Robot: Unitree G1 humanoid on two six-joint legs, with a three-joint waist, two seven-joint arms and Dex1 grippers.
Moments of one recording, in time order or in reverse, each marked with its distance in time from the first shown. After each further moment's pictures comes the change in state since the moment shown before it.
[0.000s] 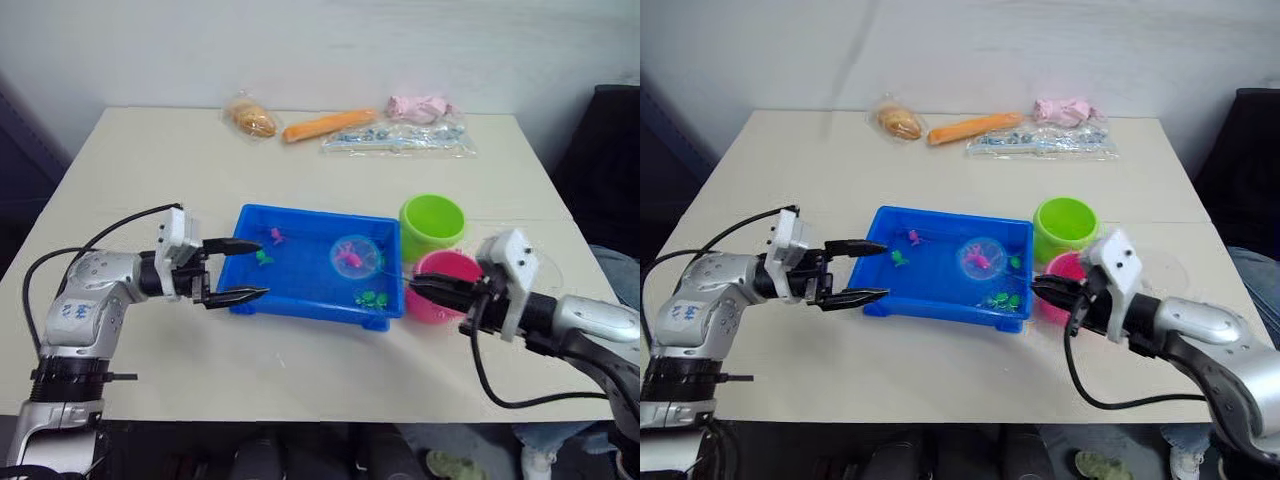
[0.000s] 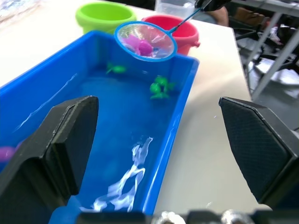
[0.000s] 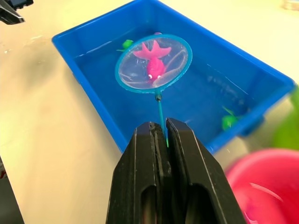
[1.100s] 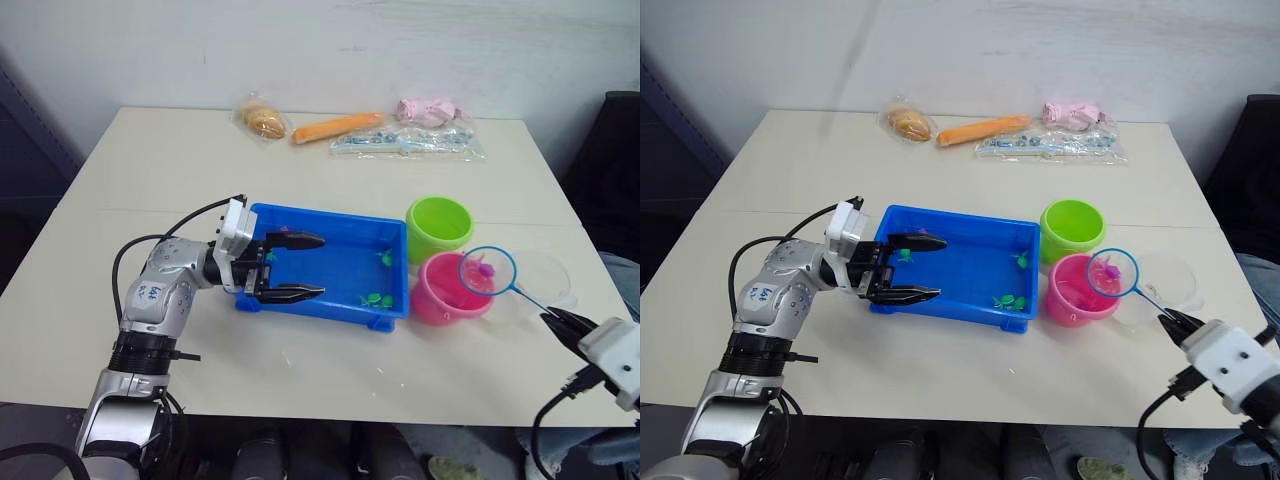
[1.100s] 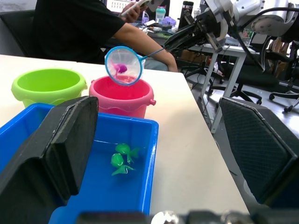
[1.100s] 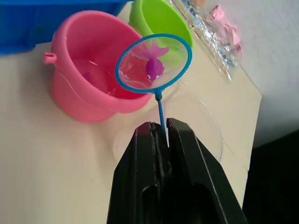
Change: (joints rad) left arm -0.120 -0.219 -0.112 0.073 -0.008 -0.044 -0.051; right arm 0.599 0.084 -0.274 0.139 -0.675 -0.965 0.054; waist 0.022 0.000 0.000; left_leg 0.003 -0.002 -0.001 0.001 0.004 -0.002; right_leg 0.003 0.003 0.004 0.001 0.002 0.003
